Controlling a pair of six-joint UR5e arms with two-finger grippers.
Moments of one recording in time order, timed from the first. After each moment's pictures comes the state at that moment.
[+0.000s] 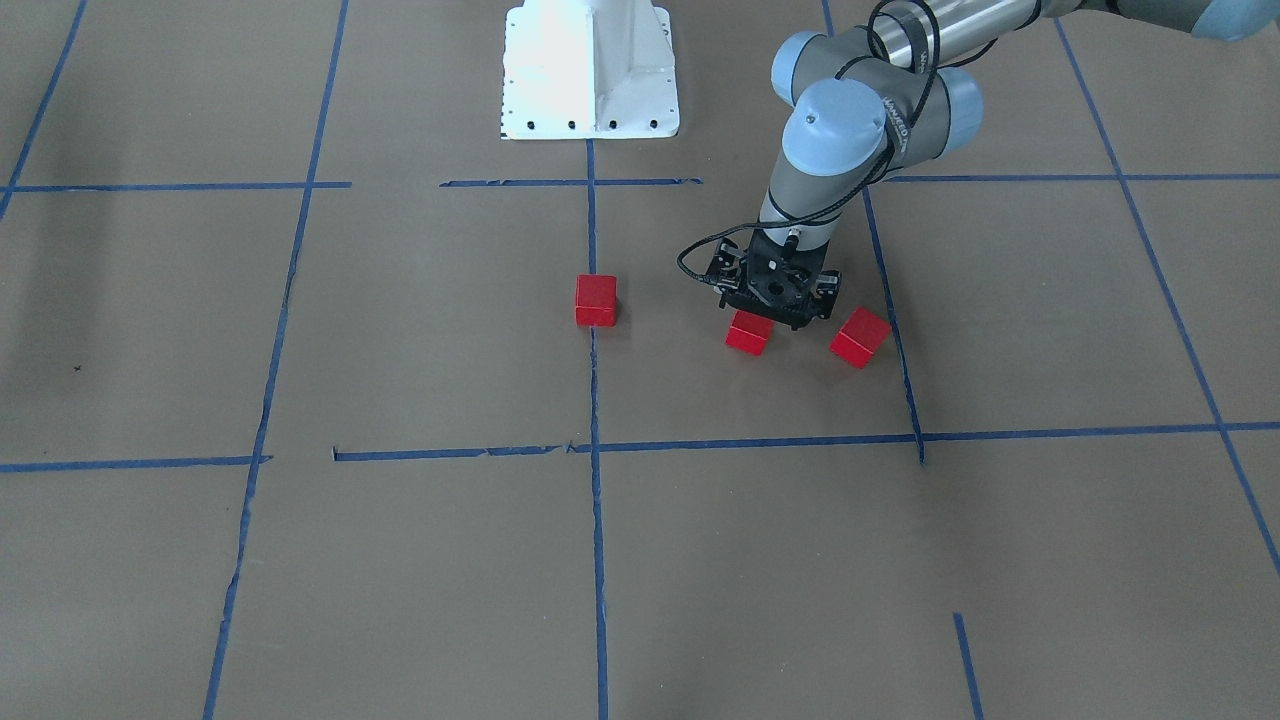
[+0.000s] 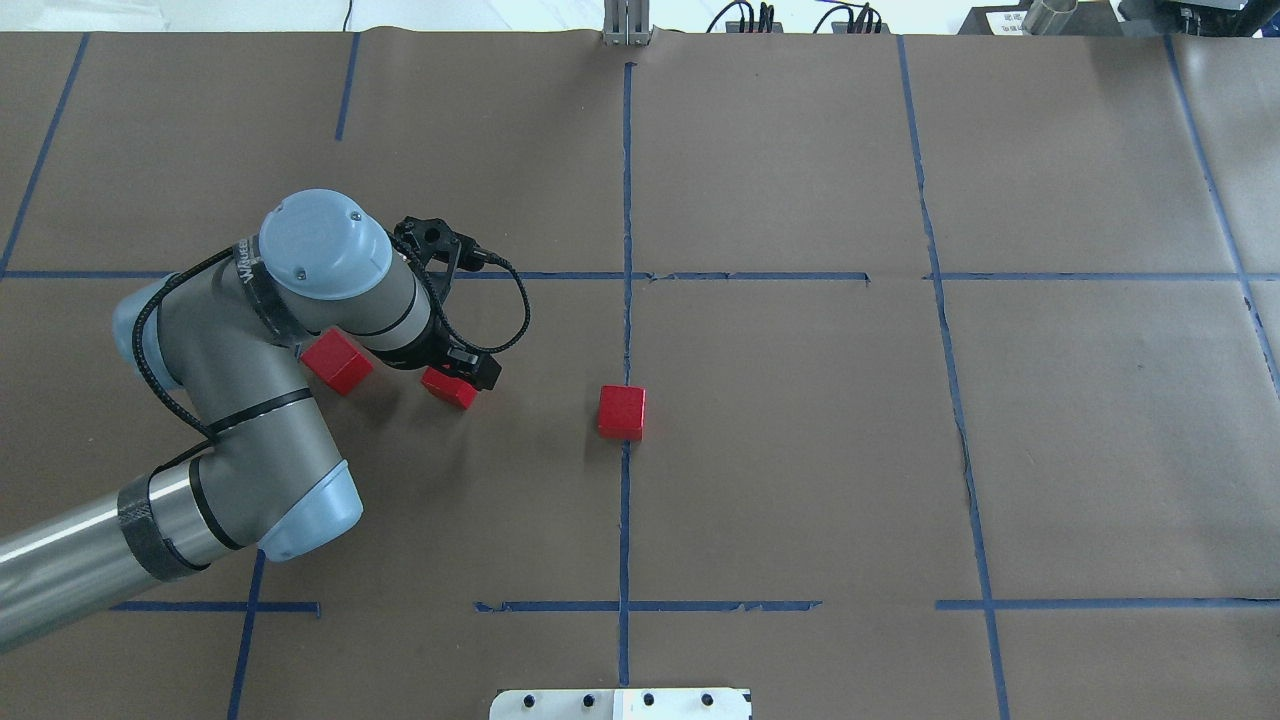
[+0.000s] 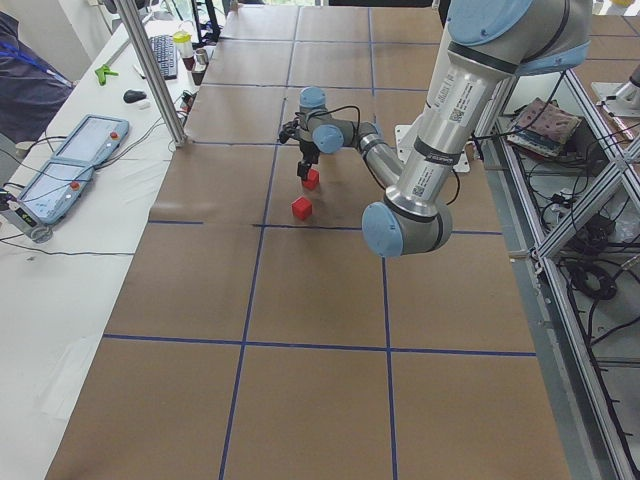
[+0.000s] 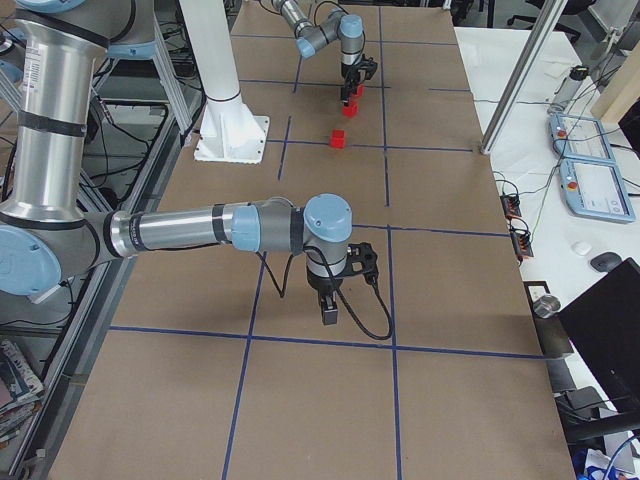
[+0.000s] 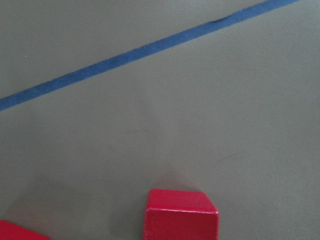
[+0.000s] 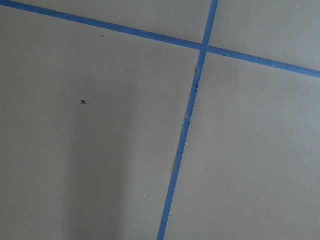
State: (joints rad) left arm -0.60 -2.09 -1.68 -1.70 -1.94 -0.78; right arm 1.54 -1.78 1.93 -1.70 2.31 -0.18
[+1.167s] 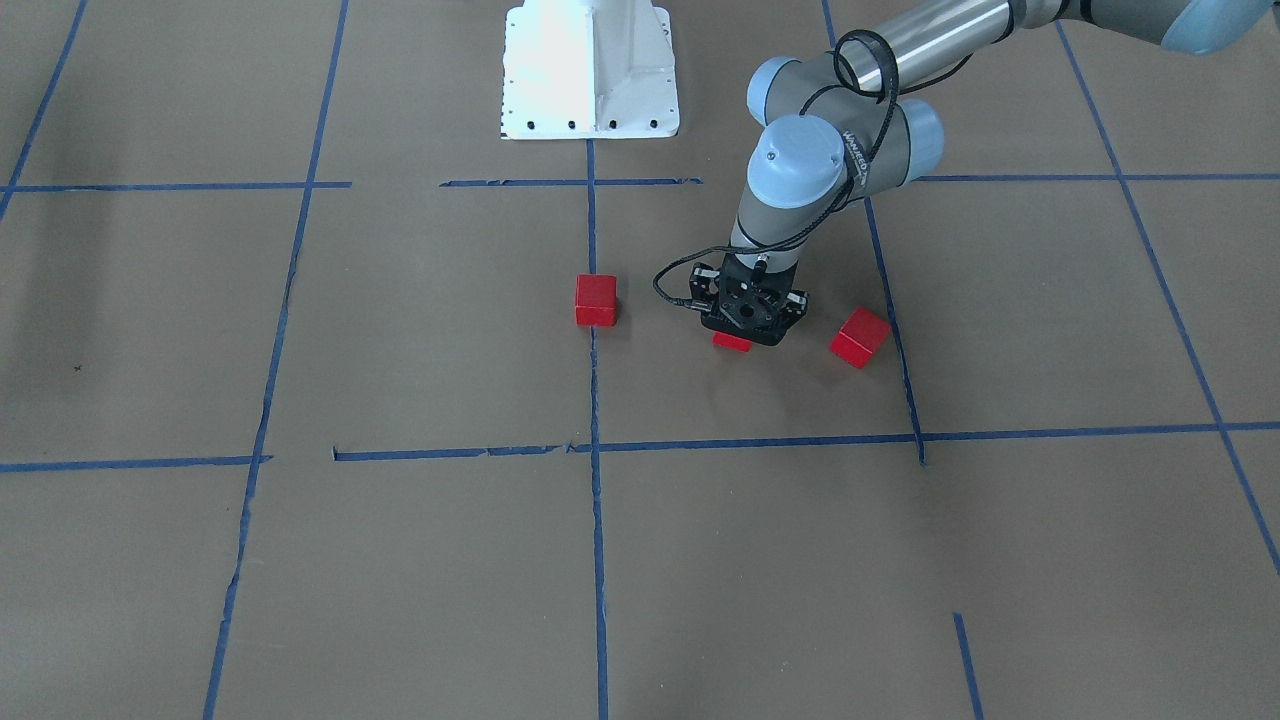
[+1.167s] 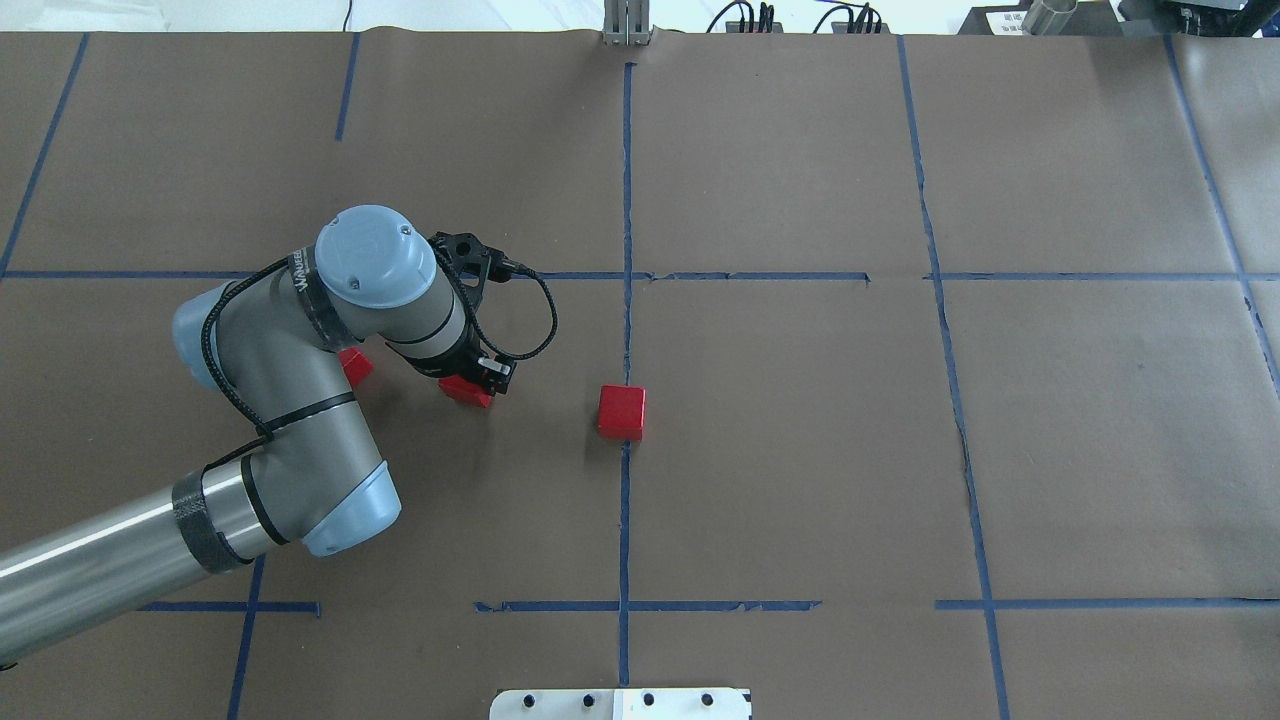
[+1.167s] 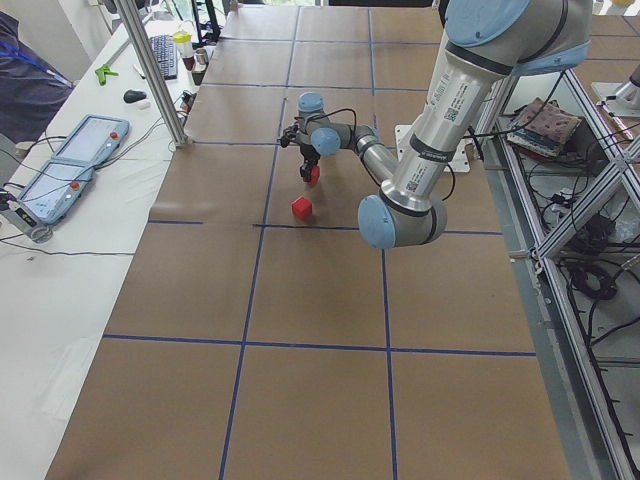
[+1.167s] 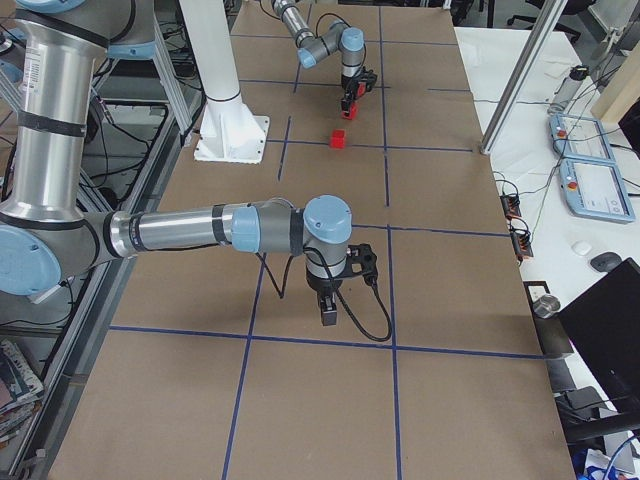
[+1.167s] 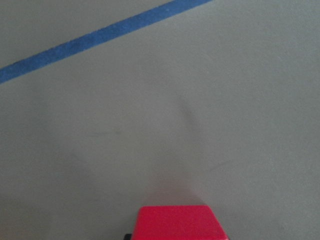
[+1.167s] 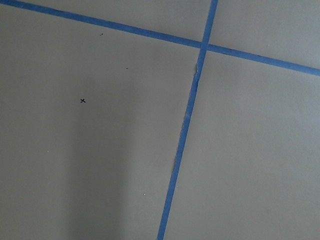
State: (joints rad) left arm -0.58 -2.15 -1.59 -1.73 -1.94 -0.87; right arm 1.54 -1.78 1.93 -1.70 2.31 -0.18
